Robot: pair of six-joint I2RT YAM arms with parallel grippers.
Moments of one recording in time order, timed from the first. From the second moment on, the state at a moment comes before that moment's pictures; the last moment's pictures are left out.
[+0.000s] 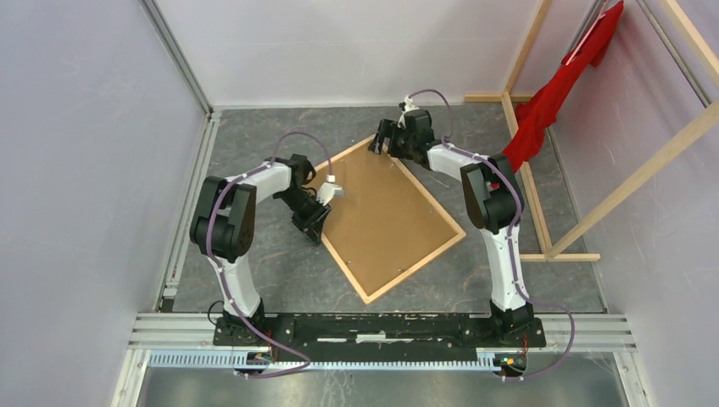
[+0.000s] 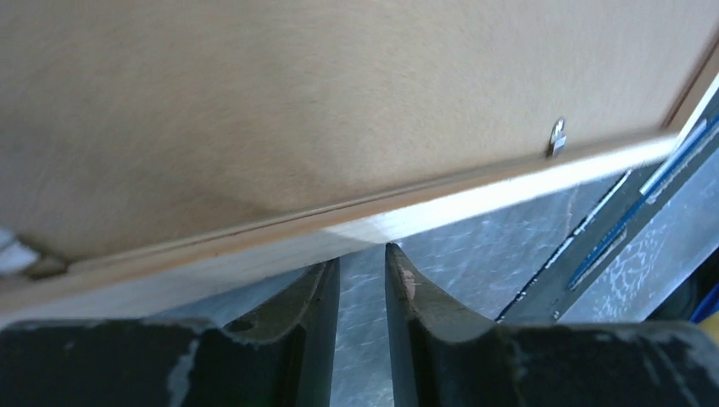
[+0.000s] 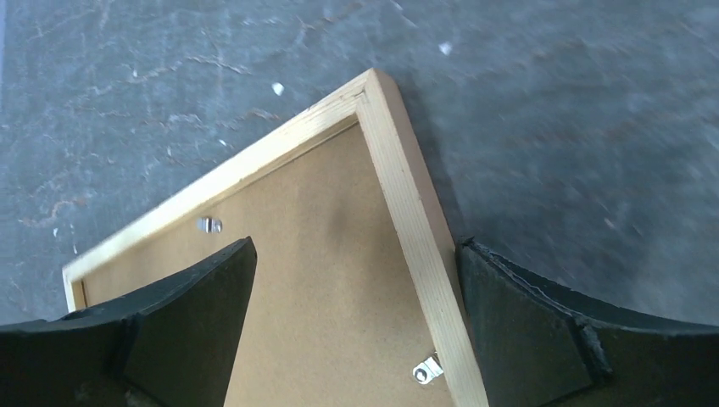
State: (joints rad) left arm -0.25 1.90 1.20 -0.94 0.53 0.60; right arm 0.38 2.27 1.61 0.07 -0.21 0.50
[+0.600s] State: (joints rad) left arm -0.54 1.79 1.14 -1.11 0.56 0.65; right arm 0.50 2.42 1.82 0.09 -0.36 0.47
